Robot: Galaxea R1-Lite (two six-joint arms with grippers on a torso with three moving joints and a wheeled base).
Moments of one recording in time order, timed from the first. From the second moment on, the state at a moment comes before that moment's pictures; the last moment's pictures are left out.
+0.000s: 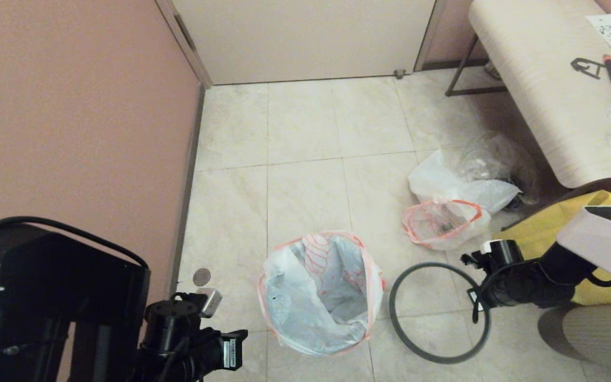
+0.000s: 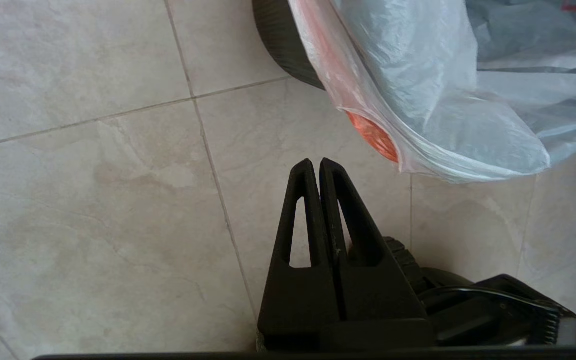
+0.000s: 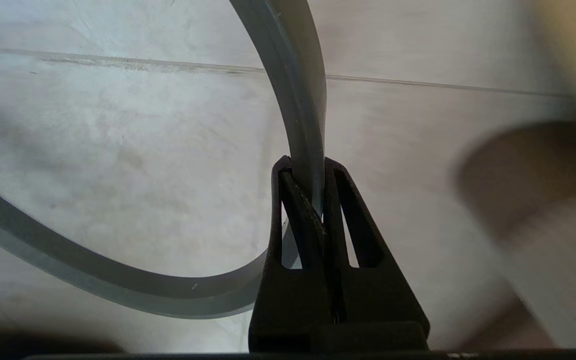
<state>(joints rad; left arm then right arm) -0.35 2.26 -0.11 -1.52 -0.08 -0.23 -0.01 2.43 -1.11 -0.38 -0.20 -0.24</state>
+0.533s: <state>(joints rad) -0.34 2.26 -0.11 -1.52 -0.09 -0.24 0.10 1.94 -0.91 -0.24 -0.27 -0.18</state>
